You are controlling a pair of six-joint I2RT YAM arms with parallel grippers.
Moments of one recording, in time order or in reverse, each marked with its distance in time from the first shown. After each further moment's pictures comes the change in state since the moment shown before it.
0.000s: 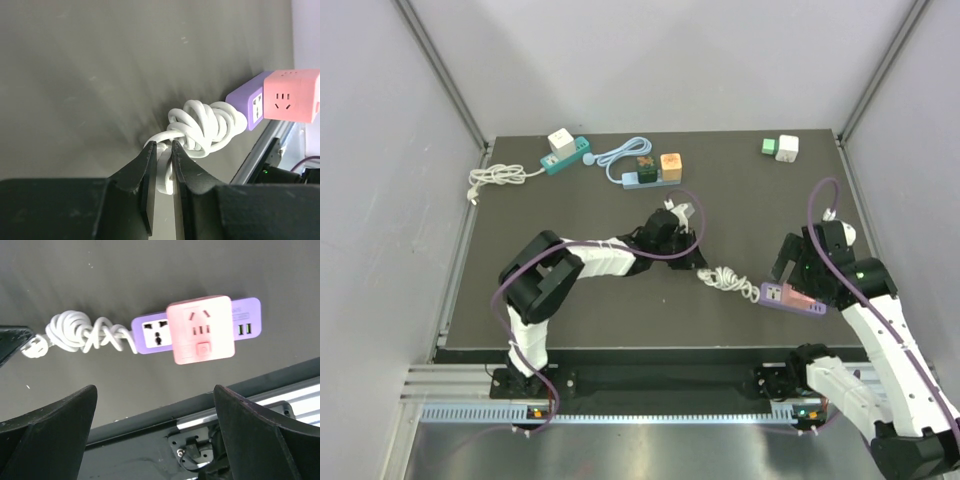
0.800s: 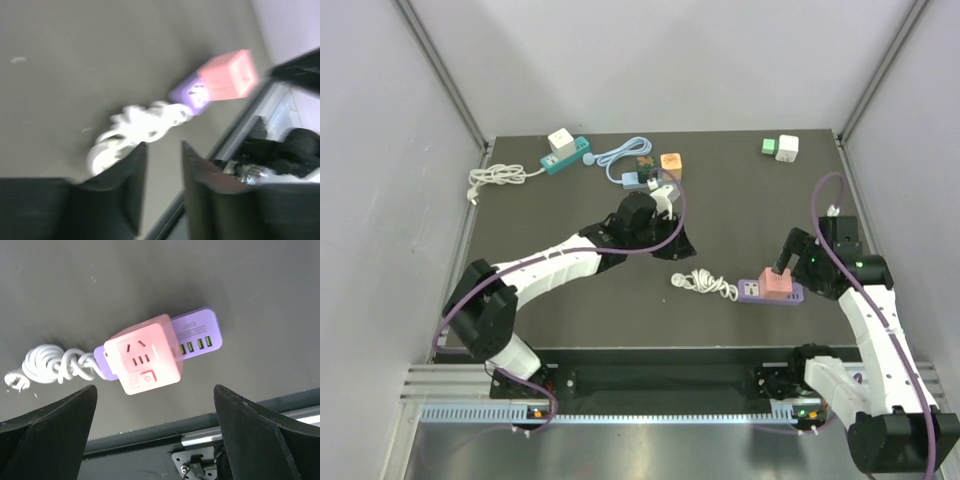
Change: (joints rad) left arm 0.042 -0.394 -0.038 -0.328 -0.049 0.171; right arm -0.227 0.061 -0.077 0.161 -0.188 -0.142
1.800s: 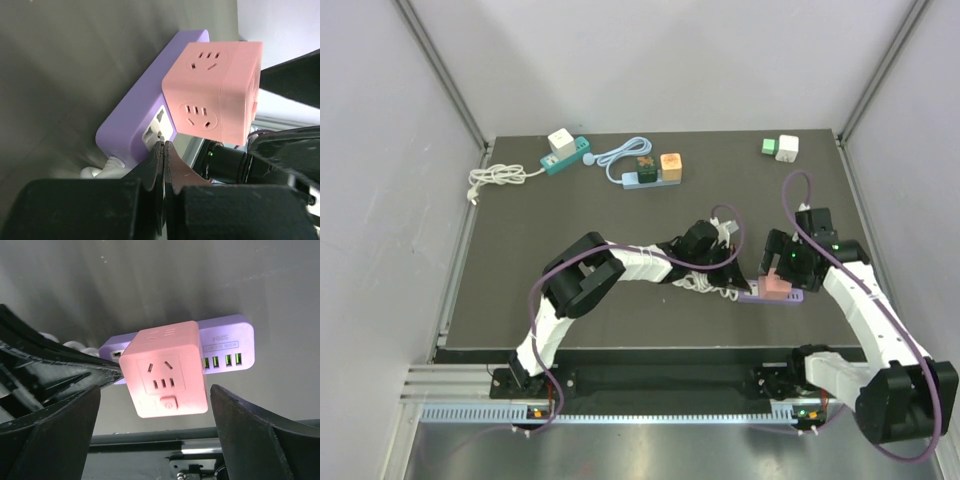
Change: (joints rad) left arm -0.179 0.619 0.268 0.381 0.253 -0.365; right arm 0.079 0.162 -0.051 0.124 -0.081 -0.060
